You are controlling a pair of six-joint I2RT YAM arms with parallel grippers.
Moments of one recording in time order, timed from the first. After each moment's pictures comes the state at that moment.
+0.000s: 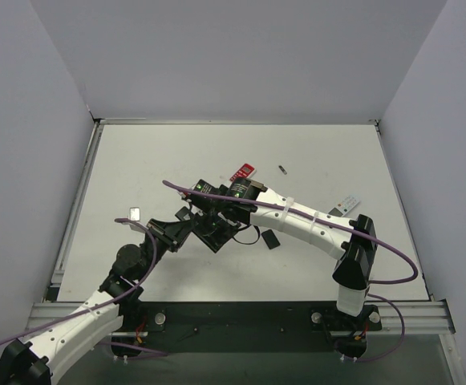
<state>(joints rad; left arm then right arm) -0.61 0.54 0.03 0.58 -0.05 -1.36 1.12 1.82 1.76 -1.15 0.04 0.32</state>
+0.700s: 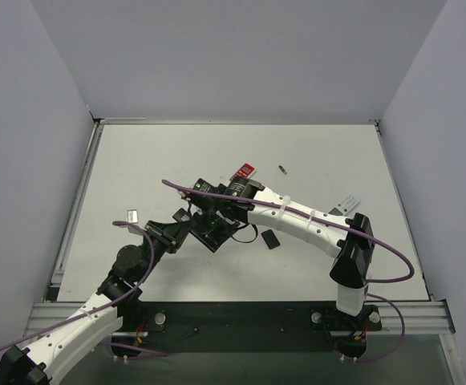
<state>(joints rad) -0.61 0.46 0.03 0.45 -0.11 -1.38 1.11 1.83 1.76 -1.13 0.04 0.31</state>
